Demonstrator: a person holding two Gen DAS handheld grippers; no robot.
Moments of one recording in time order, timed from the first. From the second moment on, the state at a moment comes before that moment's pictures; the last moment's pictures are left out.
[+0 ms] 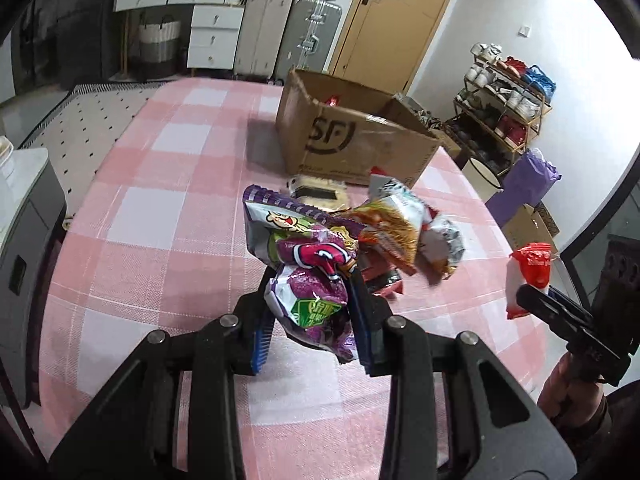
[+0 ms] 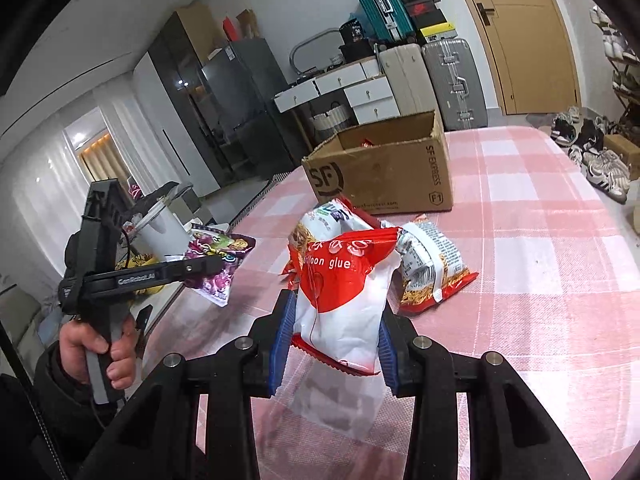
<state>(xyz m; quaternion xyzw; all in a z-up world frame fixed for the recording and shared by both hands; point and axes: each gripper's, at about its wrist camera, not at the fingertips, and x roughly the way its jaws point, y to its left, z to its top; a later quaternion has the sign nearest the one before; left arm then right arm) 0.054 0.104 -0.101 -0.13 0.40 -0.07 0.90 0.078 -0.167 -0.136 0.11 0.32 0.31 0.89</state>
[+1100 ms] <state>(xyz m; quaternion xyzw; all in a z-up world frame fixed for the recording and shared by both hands) 0.076 0.067 0.004 -0.07 0.37 -0.15 0.91 0.104 -0.163 -0.021 0.02 0.24 0.32 0.92</state>
